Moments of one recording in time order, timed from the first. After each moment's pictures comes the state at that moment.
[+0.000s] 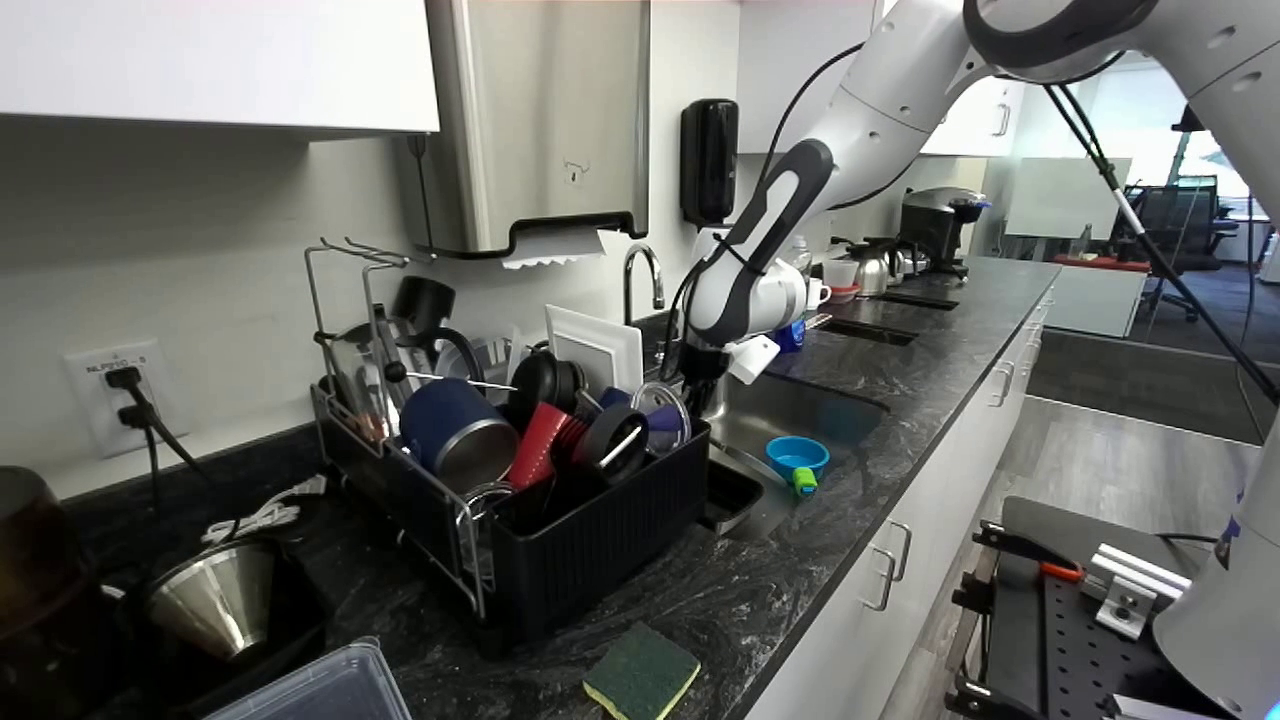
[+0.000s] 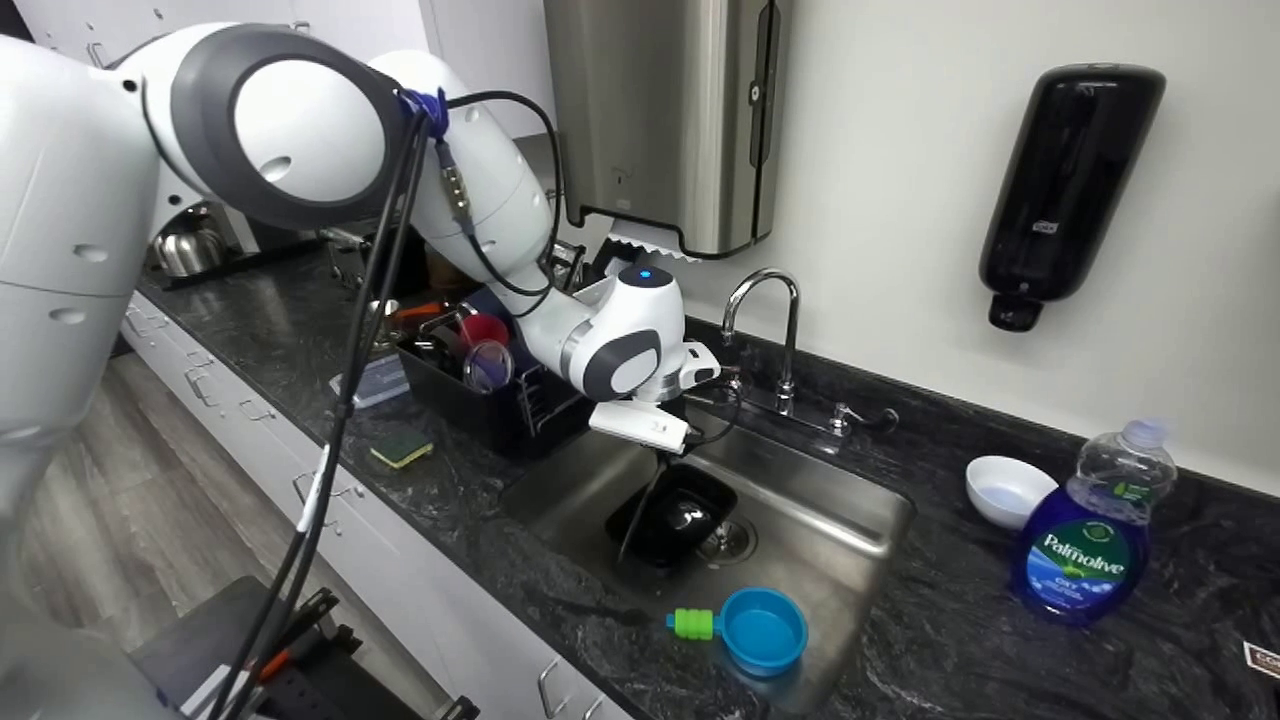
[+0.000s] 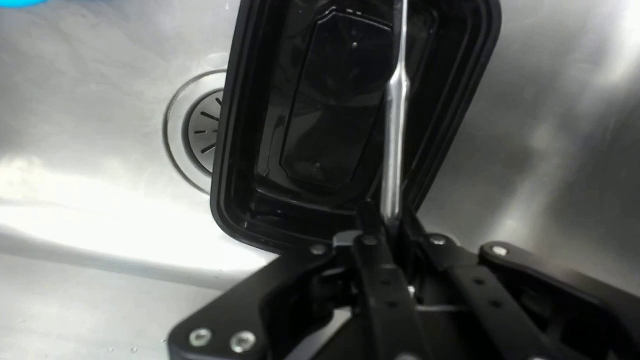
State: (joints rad) arm -0.21 0.66 0.02 -1.96 0.08 2.78 -0.40
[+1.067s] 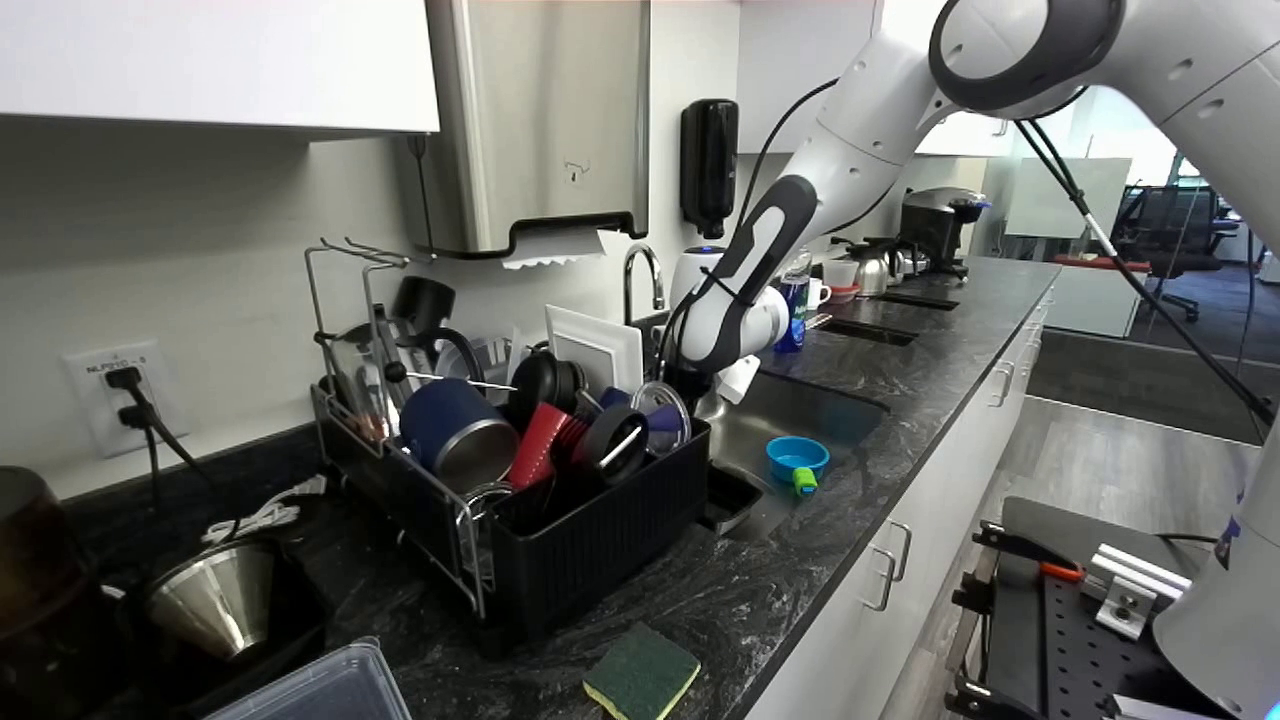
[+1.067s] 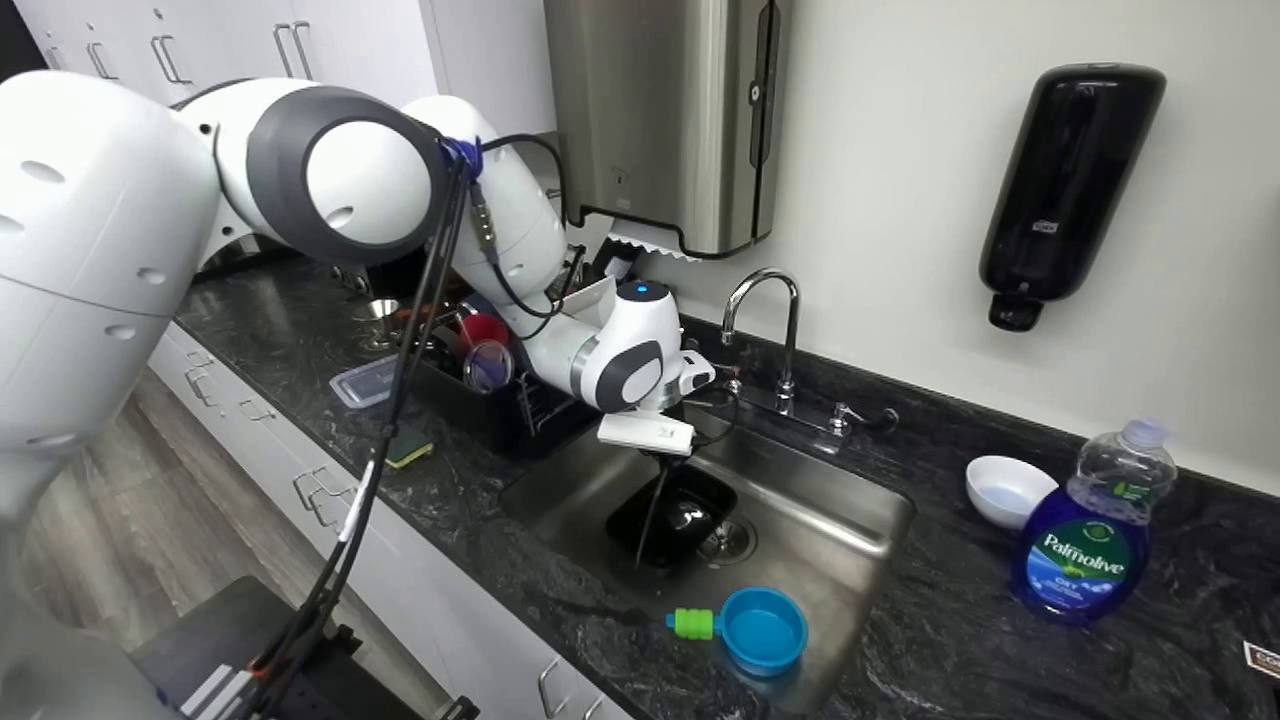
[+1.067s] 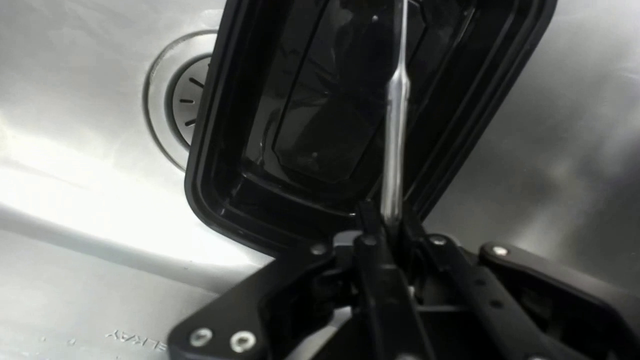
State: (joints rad) arm -0.19 0.77 0.02 -1.86 -0.03 2.79 -0.40
